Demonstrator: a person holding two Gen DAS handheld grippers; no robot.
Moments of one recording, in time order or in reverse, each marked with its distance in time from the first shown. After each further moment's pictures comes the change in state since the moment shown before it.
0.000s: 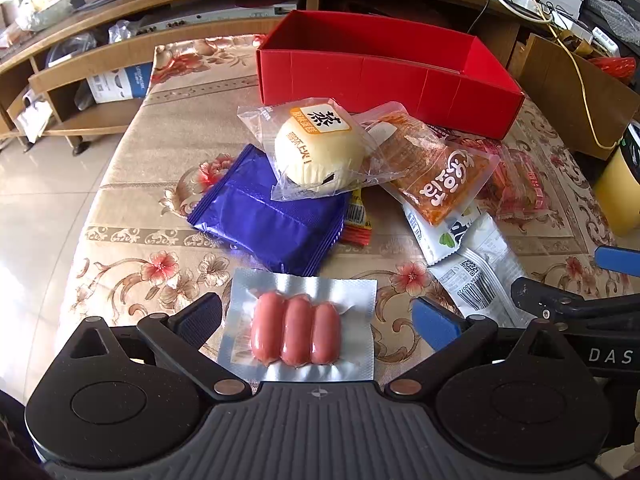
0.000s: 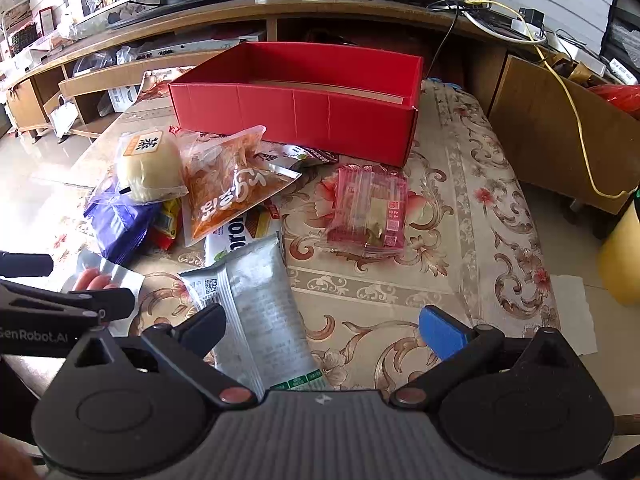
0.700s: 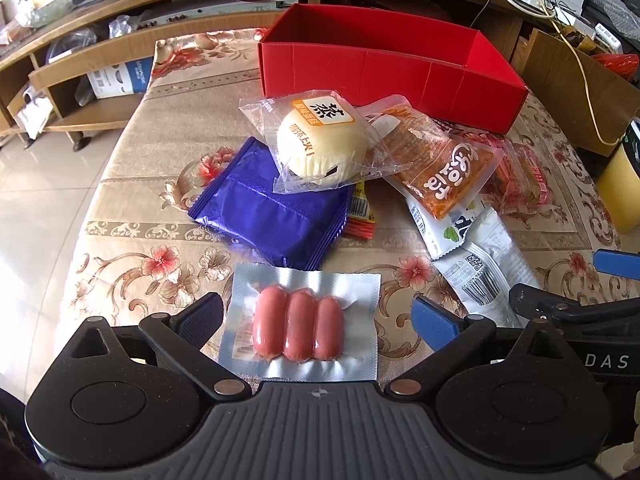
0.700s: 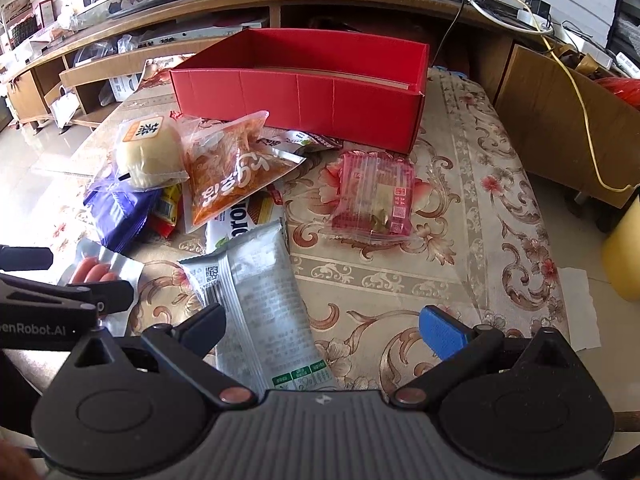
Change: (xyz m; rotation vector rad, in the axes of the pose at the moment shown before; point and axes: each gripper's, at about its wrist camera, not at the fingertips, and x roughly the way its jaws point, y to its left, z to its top) left arm 0.003 0.001 -0.001 0.000 0.016 0.006; right arm 0.007 0.002 -0.002 -0.009 0.037 0.009
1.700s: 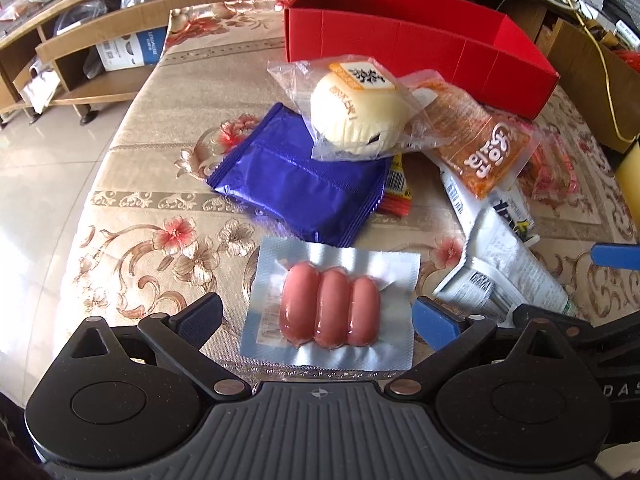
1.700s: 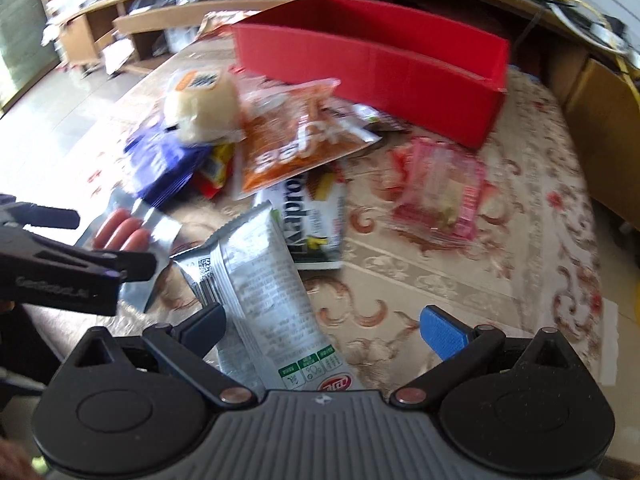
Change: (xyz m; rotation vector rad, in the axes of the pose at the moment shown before) left arm 0.016 0.017 -0.002 -0.032 0.072 0.018; right arm 0.020 0.018 0.008 -0.194 0.091 0.144
